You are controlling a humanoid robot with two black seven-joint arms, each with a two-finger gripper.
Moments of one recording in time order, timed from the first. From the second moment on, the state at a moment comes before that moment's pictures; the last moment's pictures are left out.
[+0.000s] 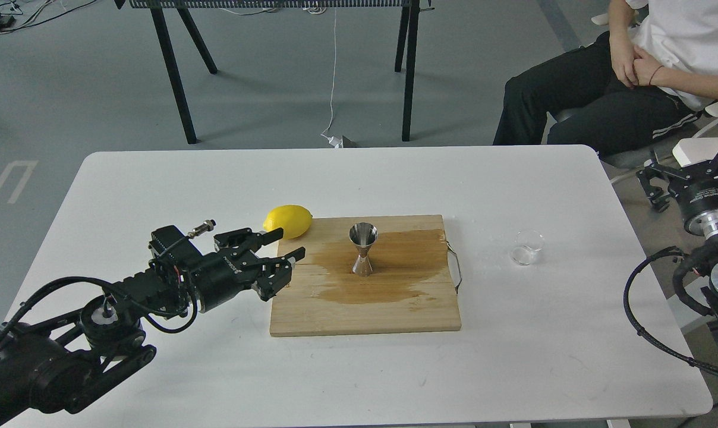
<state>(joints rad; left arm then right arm) -0.41 0.50 -0.65 -1.18 2.18 0.26 -0.35 0.51 -0.41 1.24 0.52 0.08 0.49 0.19</state>
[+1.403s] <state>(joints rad) -0.71 0.39 -0.92 -0.85 0.06 -0.29 -0.44 -0.07 -0.52 1.22 1.26 0.64 0.48 0.05</state>
